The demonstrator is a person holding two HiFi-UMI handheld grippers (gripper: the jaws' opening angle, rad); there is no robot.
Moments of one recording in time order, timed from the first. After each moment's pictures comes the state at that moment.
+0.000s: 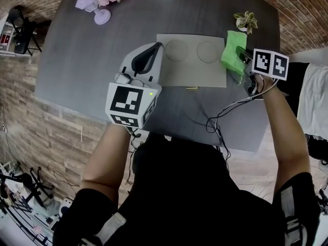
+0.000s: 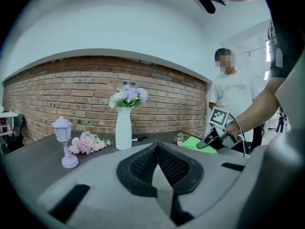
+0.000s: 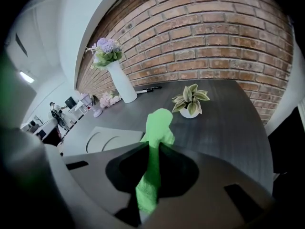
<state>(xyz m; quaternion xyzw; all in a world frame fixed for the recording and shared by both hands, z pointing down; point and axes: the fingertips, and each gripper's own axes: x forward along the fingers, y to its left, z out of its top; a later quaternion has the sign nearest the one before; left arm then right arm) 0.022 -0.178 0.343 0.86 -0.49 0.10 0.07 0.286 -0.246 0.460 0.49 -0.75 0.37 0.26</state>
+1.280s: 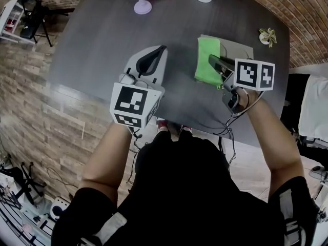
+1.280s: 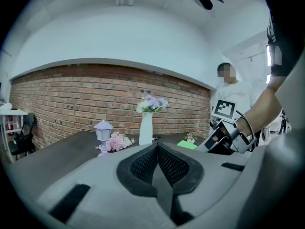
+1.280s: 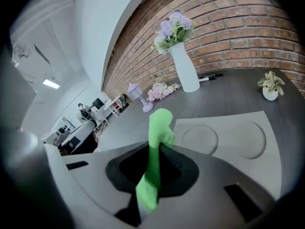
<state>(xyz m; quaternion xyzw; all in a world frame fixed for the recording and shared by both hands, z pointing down) -0.125 -0.125 0.331 0.85 -0.51 0.07 0.07 0.019 -0.157 0.413 0.36 -0.81 0.40 0.22</state>
